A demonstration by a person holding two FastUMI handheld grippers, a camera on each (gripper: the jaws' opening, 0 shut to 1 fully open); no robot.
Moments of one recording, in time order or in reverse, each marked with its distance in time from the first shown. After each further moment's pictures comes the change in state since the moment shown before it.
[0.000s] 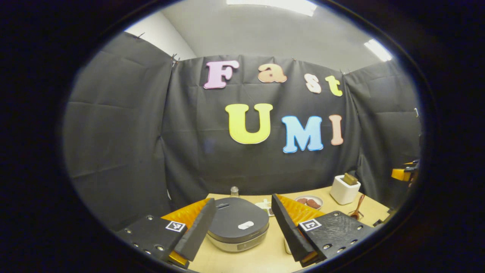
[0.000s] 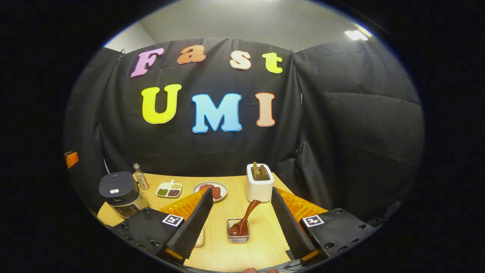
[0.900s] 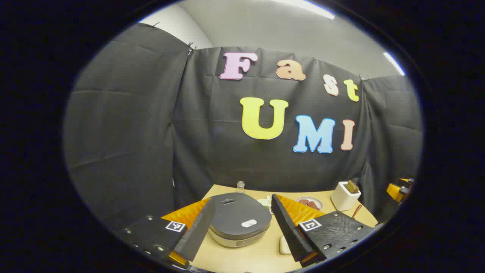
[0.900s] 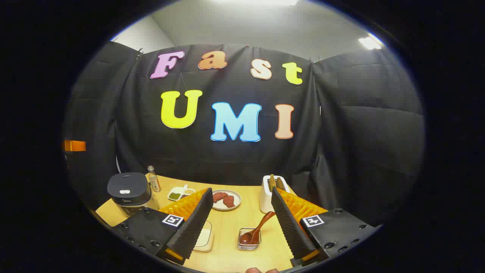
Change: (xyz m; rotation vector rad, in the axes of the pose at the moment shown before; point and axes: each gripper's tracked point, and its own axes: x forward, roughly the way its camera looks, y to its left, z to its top) left arm 0.016 0.025 0.006 -0.112 0.114 0.083; right arm 0.005 0.032 0.024 -0.104 -0.081 0.102
